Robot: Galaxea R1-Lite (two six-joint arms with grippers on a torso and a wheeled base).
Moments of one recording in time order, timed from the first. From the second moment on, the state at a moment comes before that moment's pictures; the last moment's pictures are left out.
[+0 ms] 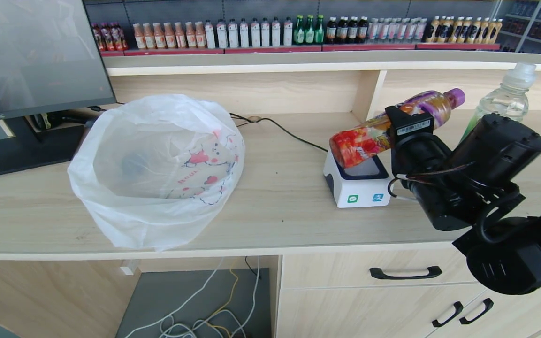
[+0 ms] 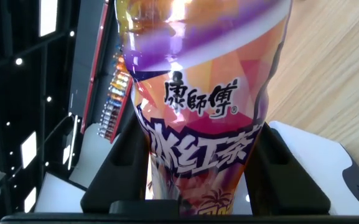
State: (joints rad) left arm 0.00 0.00 0.00 0.00 0.00 0.00; right arm 0.51 1.82 -0.84 -1.30 -0.49 1.01
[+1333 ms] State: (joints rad) left arm 0.00 0.00 0.00 0.00 0.00 0.00; right arm 0.61 1.77 -0.85 -1.30 -0.47 0.81
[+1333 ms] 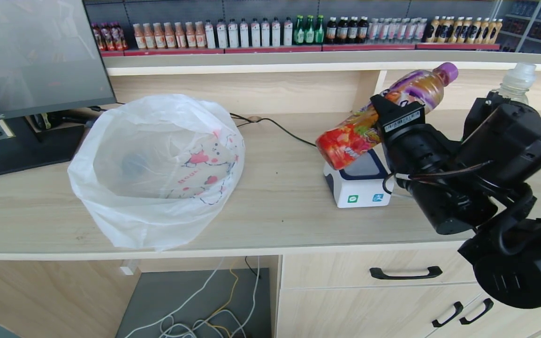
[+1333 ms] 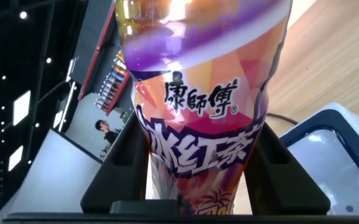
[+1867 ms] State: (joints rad) left arm 0.00 0.00 0.00 0.00 0.00 0.00; right arm 0.69 1.69 -0.85 -1.30 -0.41 0.32
